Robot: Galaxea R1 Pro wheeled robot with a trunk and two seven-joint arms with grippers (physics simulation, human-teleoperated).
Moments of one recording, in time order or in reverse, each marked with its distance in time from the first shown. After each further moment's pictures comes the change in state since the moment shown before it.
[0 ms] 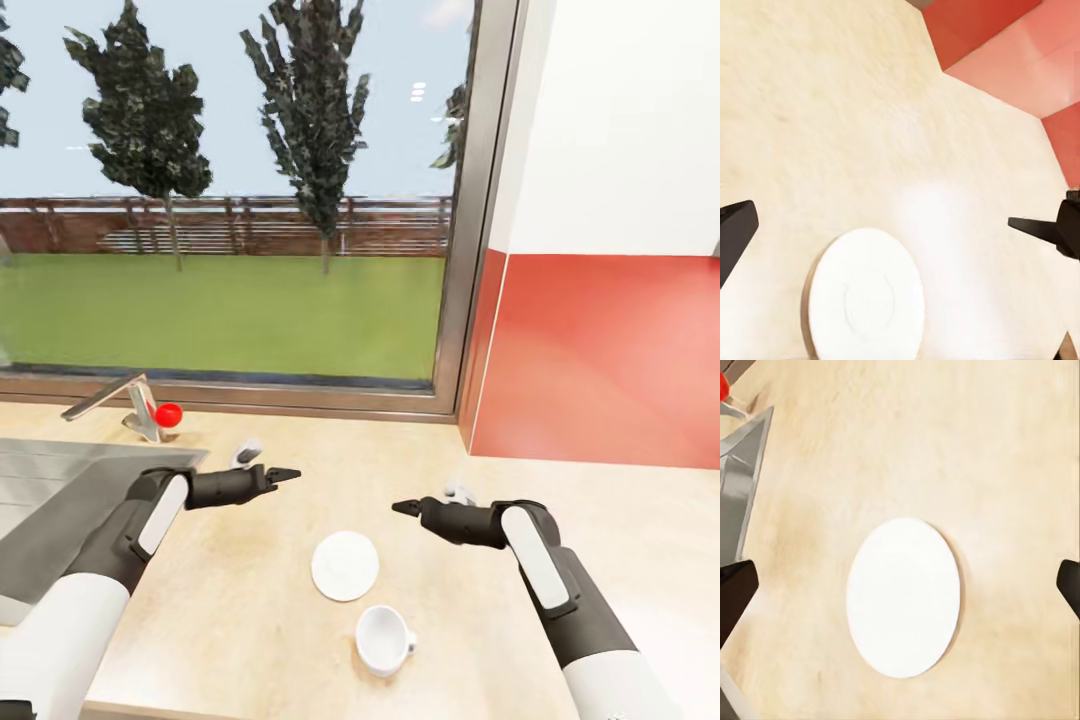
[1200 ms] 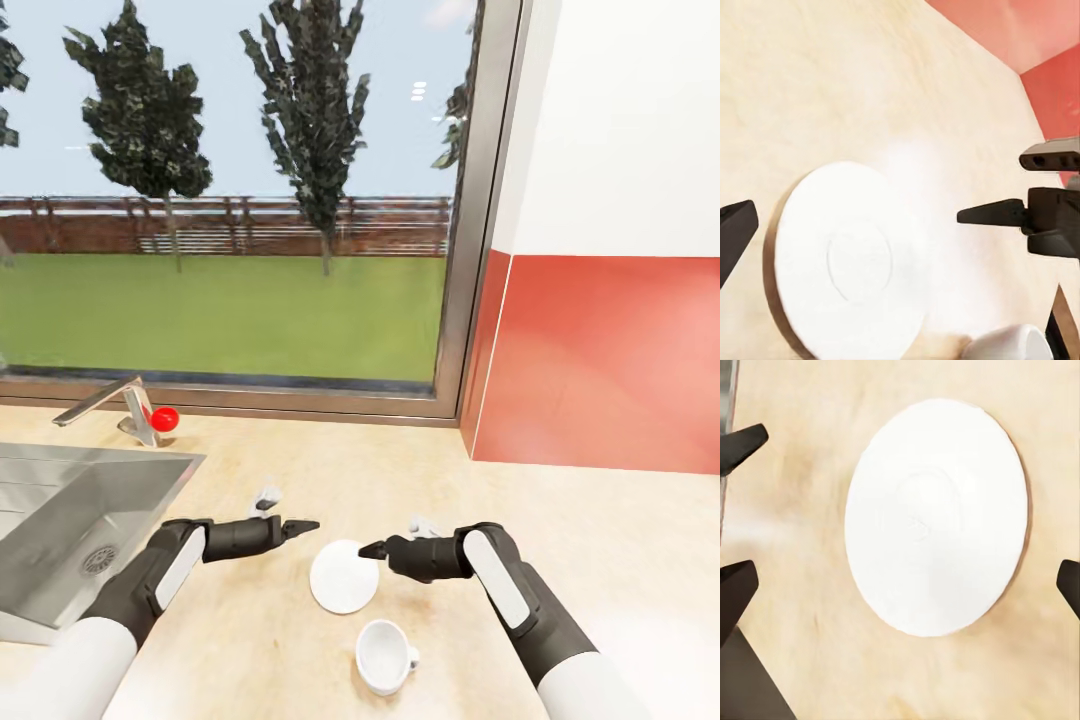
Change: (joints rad) left arm 0.107 -0.029 -0.093 0.118 -0.036 -0.181 -0.168; right arm 0.000 0.036 0.164 0.163 0.011 -0.003 0.075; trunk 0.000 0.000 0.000
